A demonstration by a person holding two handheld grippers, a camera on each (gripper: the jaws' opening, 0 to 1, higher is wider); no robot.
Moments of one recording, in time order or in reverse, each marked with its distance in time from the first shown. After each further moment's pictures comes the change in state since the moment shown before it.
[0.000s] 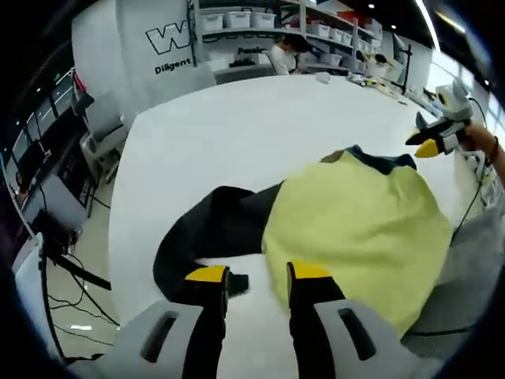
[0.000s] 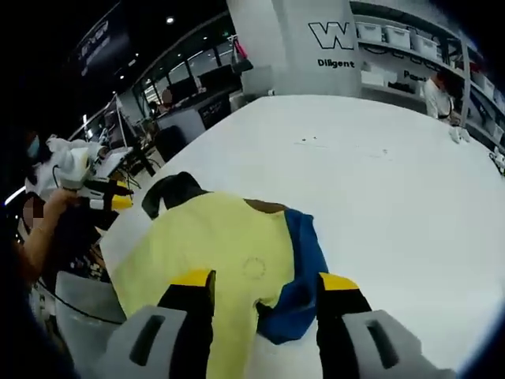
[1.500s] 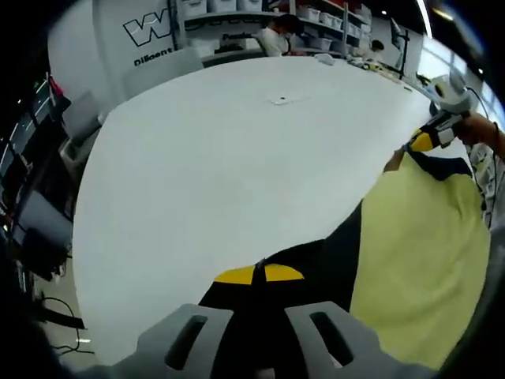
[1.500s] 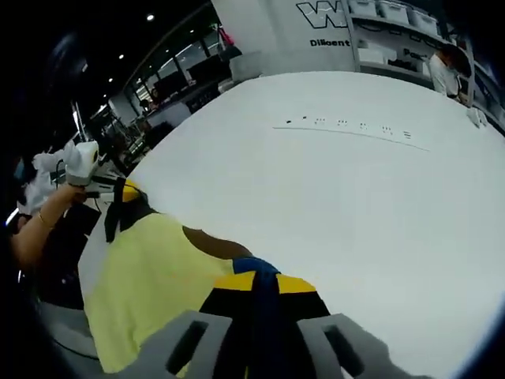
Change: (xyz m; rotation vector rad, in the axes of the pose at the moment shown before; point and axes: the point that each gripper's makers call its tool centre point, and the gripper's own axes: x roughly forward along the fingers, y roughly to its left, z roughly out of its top) left arm 0.134 0.043 0.038 0.053 0.060 -0.077; right arm 0.119 -0.055 0.028 0.030 0.071 0.009
